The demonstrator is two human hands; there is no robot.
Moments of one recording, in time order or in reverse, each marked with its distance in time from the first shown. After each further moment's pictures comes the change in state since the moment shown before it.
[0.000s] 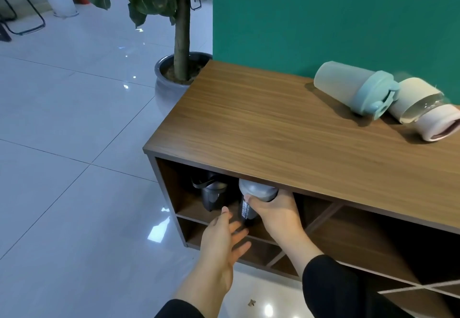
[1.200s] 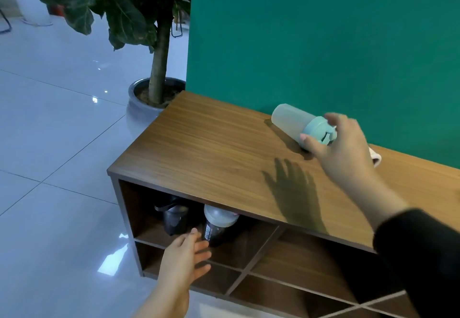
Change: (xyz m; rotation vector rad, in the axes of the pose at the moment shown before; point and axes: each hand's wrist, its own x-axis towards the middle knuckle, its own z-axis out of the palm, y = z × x) left_hand -0.022 0.008 0.013 0.165 0.008 0.074; right_hand 0.036 -0.137 -0.199 -0.621 0.440 -0.503
